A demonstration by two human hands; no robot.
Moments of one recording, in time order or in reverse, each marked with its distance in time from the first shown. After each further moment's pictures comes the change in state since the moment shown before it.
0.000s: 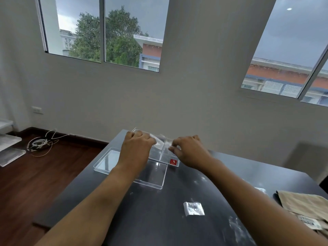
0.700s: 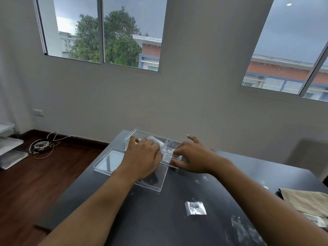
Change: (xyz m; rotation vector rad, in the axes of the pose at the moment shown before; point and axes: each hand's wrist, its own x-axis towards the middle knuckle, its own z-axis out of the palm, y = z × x) left_hand -0.004 0.004 0.012 -0.004 -0.062 0.130; right_hand -0.011 0.022 0.006 -0.176 -0.156 -0.292
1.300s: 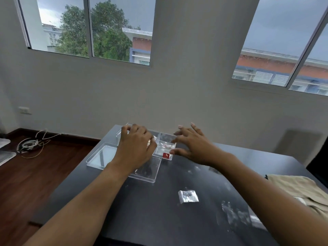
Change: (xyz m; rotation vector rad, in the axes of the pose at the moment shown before) left_hand 0.002 0.000 0.004 0.002 0.150 0.010; right_hand -0.030 0.011 -0.004 0.130 0.114 0.114
